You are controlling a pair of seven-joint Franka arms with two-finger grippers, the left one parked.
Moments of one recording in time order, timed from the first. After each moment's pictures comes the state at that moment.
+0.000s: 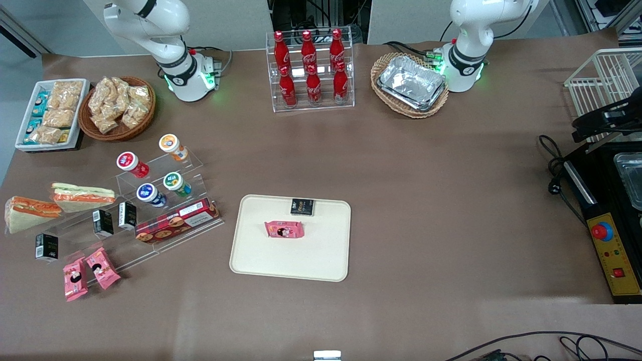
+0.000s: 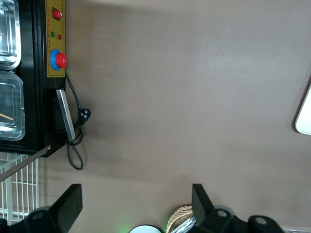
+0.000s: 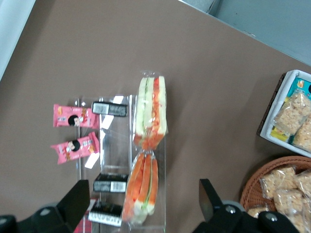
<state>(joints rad) -0.02 0.17 -0.51 -1.55 0.03 1.77 0.63</state>
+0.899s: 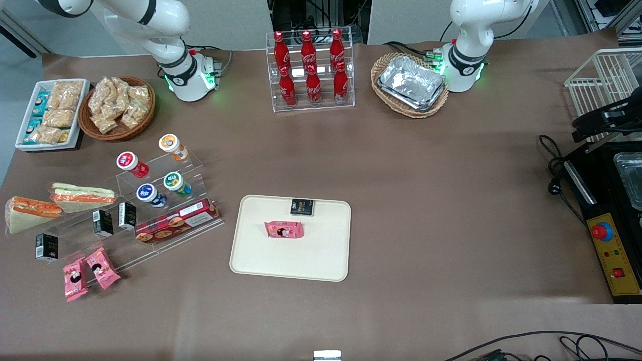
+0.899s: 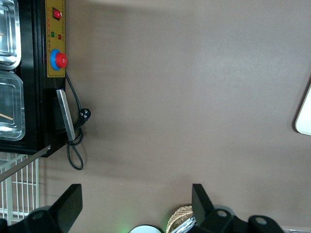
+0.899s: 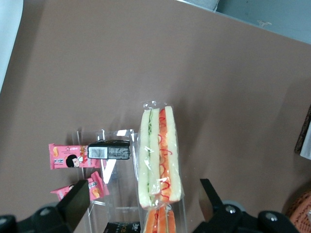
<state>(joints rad) -0.06 0.37 -0.60 -1.55 0.23 1.96 0.57</state>
